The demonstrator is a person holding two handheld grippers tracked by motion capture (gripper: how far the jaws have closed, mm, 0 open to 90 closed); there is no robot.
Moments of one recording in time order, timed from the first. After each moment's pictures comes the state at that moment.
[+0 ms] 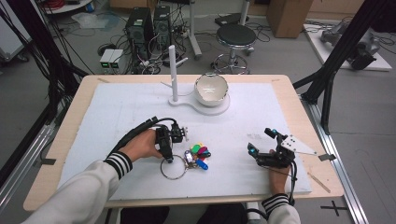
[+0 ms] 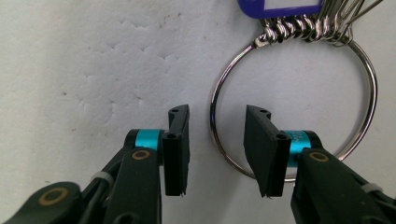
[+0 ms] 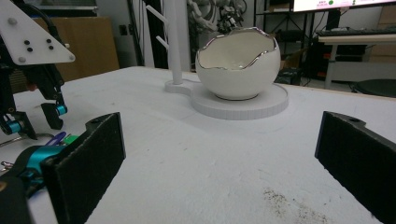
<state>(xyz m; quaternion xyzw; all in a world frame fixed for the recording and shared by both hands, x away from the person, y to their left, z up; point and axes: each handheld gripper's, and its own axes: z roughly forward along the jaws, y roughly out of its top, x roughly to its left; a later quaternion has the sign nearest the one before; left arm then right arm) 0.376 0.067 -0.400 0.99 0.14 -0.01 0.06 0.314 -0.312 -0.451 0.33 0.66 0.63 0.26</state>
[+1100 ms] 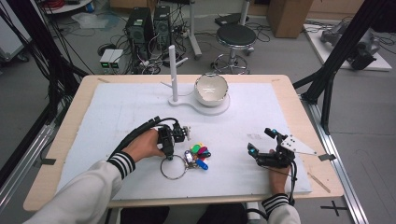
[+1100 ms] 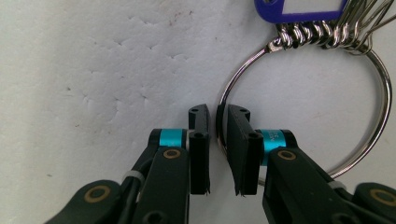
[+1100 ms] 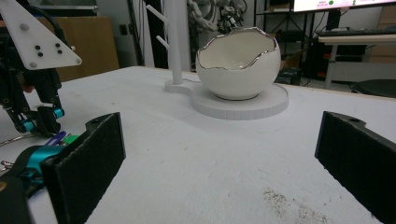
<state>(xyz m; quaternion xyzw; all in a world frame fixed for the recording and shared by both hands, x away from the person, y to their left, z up) 0.379 0.060 -0.402 0.99 0.17 0.00 0.03 0.314 -0.312 -0.451 0.33 0.66 0.63 0.26</state>
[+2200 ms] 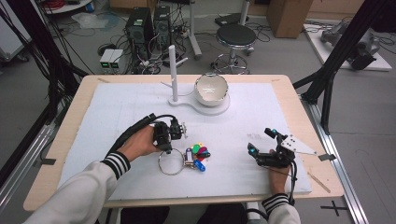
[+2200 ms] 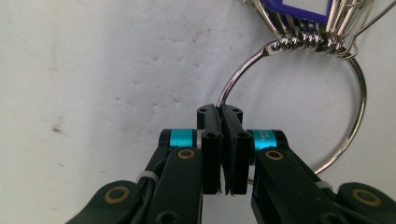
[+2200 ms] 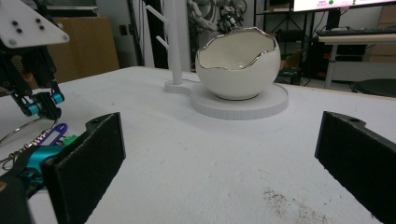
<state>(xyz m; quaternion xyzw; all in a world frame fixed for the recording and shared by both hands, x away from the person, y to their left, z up) 0.373 0.074 -0.378 0.99 0.10 0.07 0.09 0.314 -0.312 -0.451 0.33 0.66 0.63 0.25</state>
